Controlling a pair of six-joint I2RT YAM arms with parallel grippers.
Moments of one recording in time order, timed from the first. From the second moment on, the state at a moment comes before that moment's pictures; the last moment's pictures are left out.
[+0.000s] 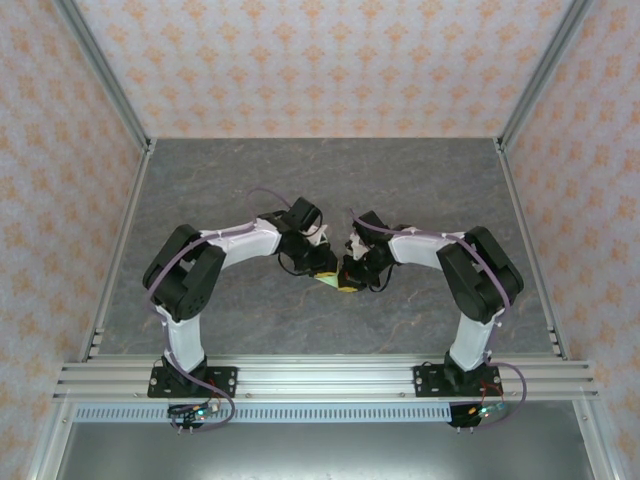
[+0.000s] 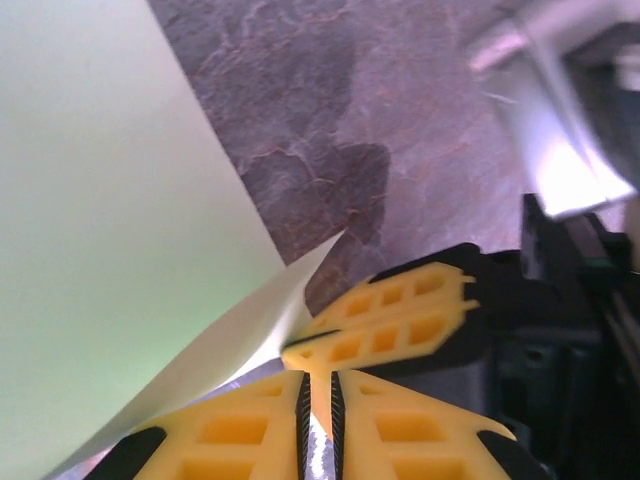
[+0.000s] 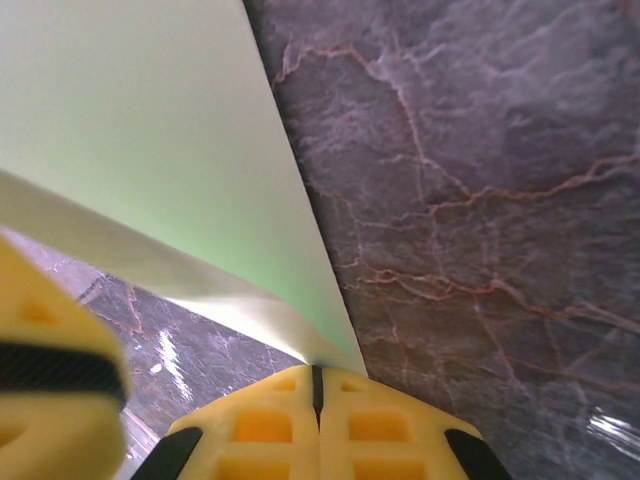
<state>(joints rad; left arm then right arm) -0.58 1.89 1.17 -0.47 0.60 -0.68 0.56 1.81 0.96 -0.49 -0.60 0.59</state>
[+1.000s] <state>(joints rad) -0.57 1.95 1.17 -0.49 0.50 -0.64 0.56 1.83 1.00 -0.53 -0.58 0.61</state>
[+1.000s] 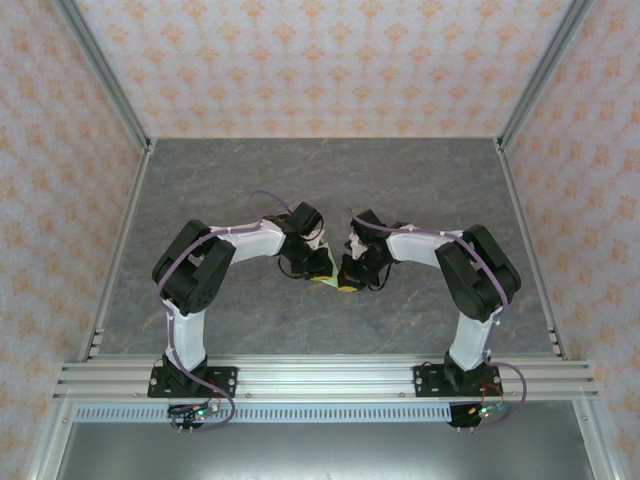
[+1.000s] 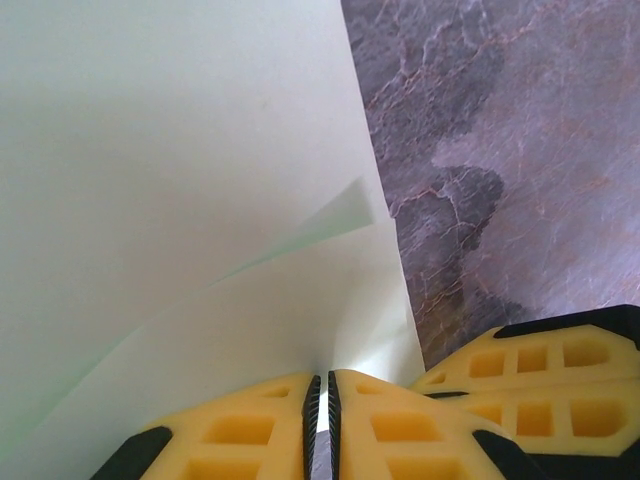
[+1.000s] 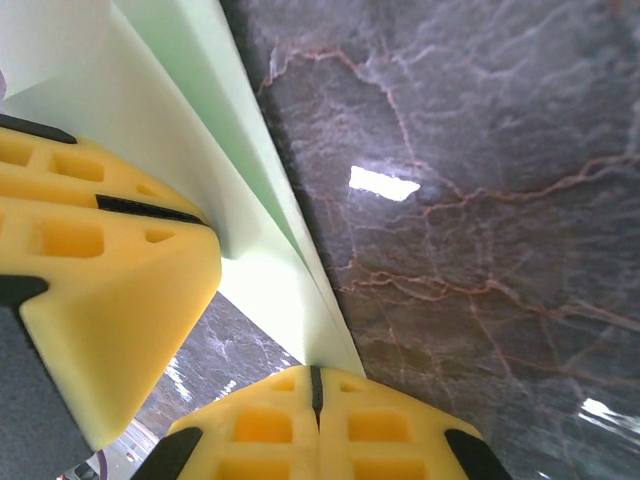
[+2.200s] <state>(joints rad) -0.52 1.91 1.11 -0.45 0.52 -0.59 0.61 1.84 1.07 -0.55 -0.46 0.67</state>
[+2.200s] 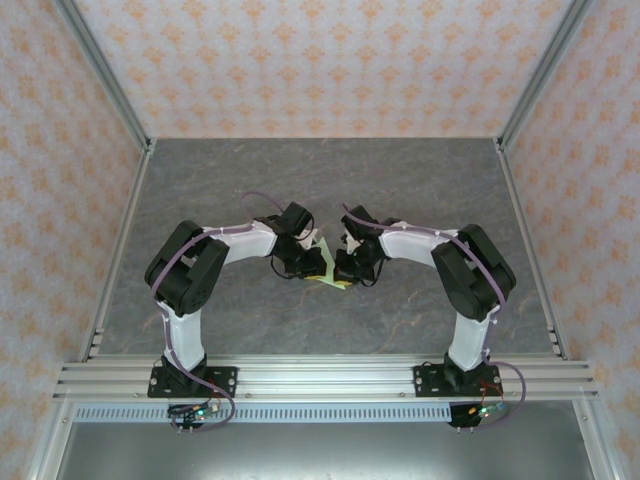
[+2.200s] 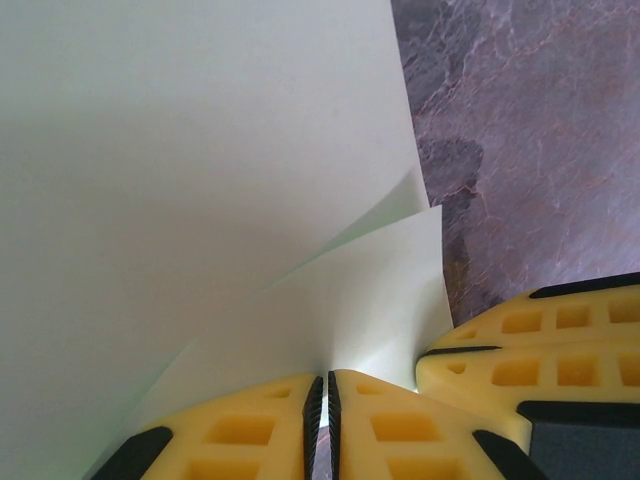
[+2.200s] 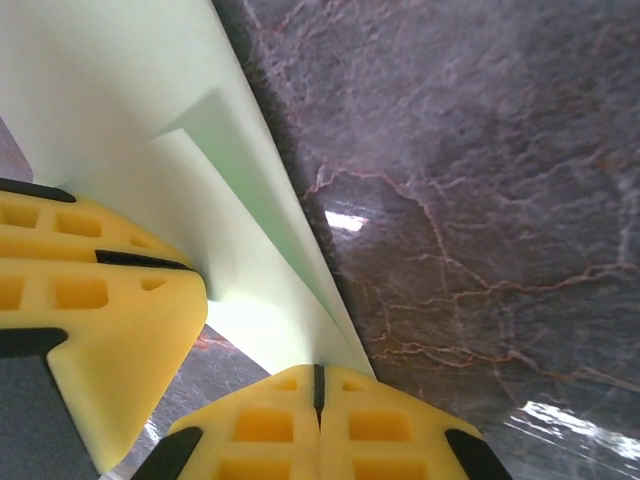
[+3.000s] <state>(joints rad) -0.36 1.82 1.08 -0.58 0.42 -0.44 0.61 1.84 1.08 -0.58 -0.44 0.63</state>
